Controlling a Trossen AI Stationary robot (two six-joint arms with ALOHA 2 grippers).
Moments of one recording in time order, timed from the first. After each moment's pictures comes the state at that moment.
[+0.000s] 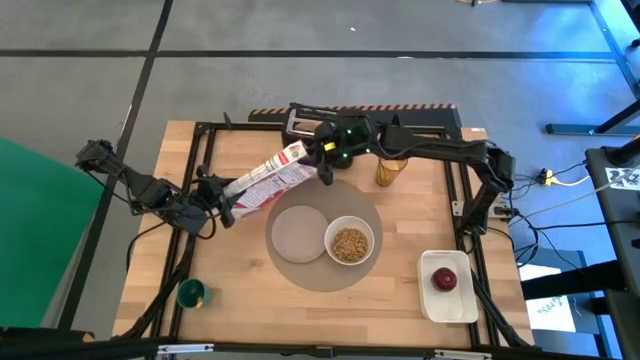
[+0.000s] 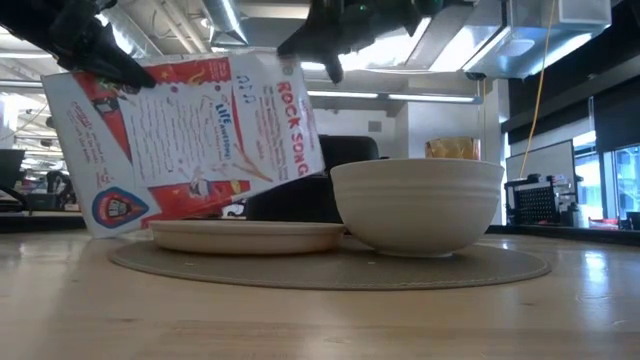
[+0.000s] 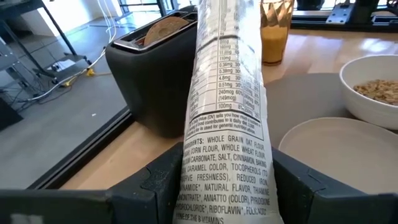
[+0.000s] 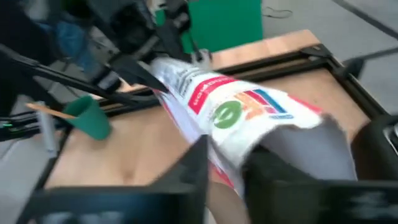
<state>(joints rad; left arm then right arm) -0.50 0.63 0.54 -0.75 -1.03 -0.60 -0.27 1.76 1.54 -0.18 -0.36 0.12</state>
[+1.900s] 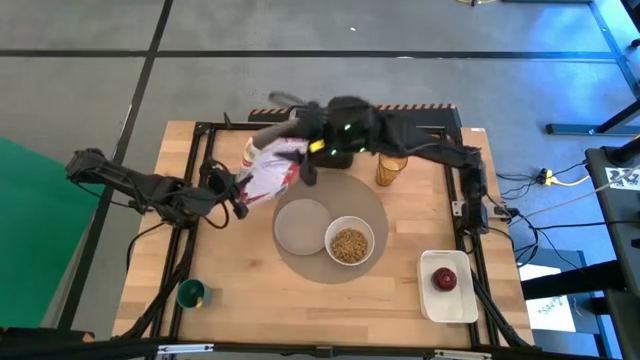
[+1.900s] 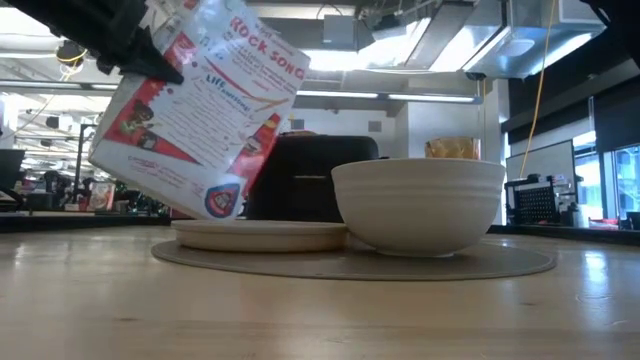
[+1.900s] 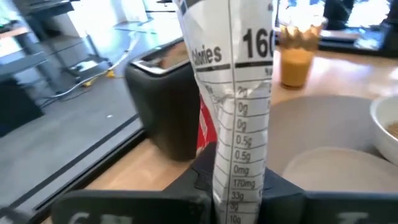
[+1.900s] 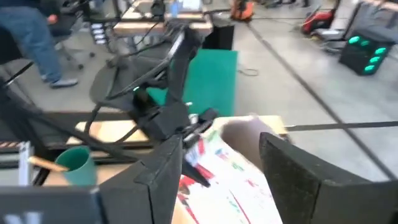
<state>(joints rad) -0.29 0.68 0.54 -0.39 -0.99 -0.33 -0.09 1.97 2.34 -0.64 -0.05 -0.03</state>
